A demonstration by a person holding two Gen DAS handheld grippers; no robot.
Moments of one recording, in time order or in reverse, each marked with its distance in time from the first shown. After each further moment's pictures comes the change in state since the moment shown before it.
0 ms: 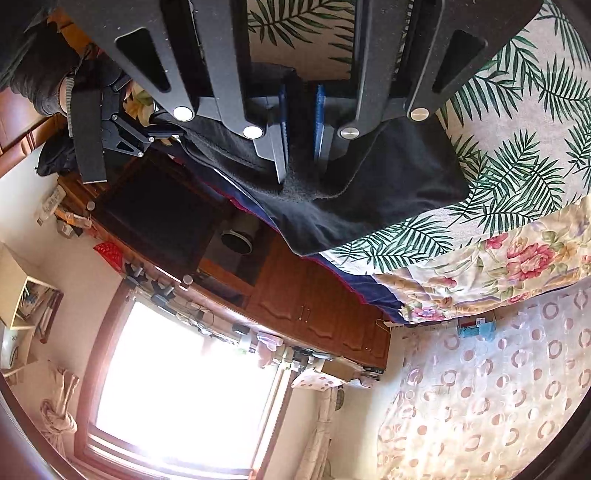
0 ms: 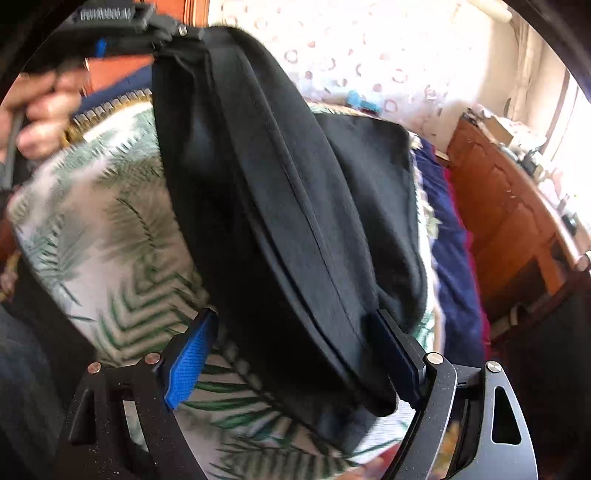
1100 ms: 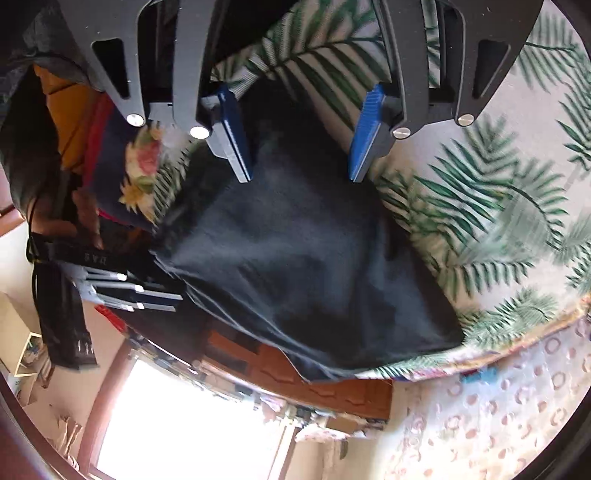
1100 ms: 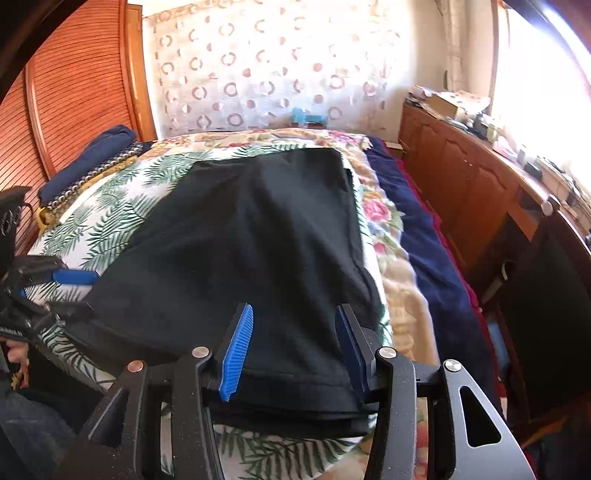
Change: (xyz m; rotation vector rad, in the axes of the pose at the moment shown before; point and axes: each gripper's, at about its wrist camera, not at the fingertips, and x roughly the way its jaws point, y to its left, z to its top) left arm -0.023 -0.021 -0.144 0.016 0.222 0.000; right arm -0.048 0.011 0.017 0.270 -0.121 -0.033
